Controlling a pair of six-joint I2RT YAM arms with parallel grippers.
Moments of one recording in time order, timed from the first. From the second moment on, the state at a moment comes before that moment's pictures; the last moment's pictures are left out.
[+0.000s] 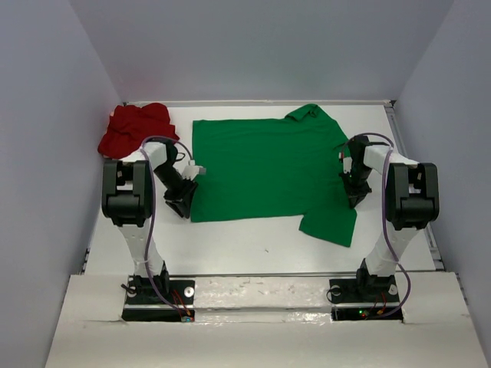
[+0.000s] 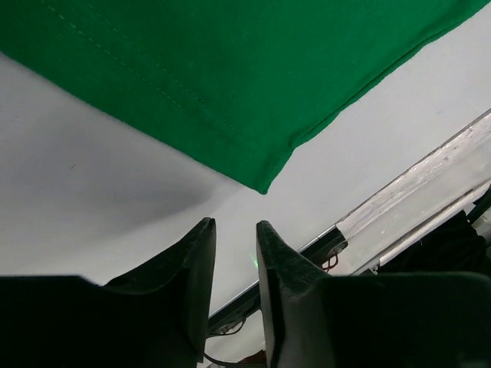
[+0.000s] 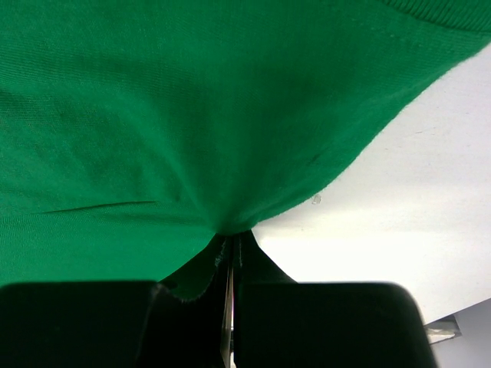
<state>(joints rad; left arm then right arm) -0.04 1.93 1.28 -1.20 0.41 0.51 -0.02 1.87 1.22 -0.91 0.02 -0.14</state>
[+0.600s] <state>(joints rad) -0.12 2.01 1.28 -1.21 0.42 0.51 -0.02 1.87 1.22 -0.91 0.02 -0.14</state>
